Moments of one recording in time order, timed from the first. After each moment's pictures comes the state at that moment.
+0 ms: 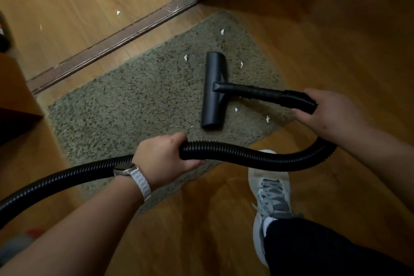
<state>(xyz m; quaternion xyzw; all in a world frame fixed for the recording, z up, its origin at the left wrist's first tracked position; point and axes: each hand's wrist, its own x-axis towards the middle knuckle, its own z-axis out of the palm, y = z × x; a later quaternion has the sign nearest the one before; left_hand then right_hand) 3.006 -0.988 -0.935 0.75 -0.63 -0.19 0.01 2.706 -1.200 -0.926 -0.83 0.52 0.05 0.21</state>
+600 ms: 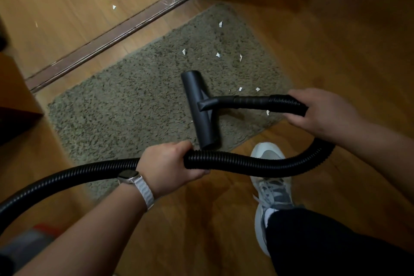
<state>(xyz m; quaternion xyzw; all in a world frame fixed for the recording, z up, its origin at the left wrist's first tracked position) 2.995 -0.966 -0.942 0.72 -0.66 -0.18 0.06 2.718 -1.181 -0.909 -0.86 0.44 0.08 0.24</state>
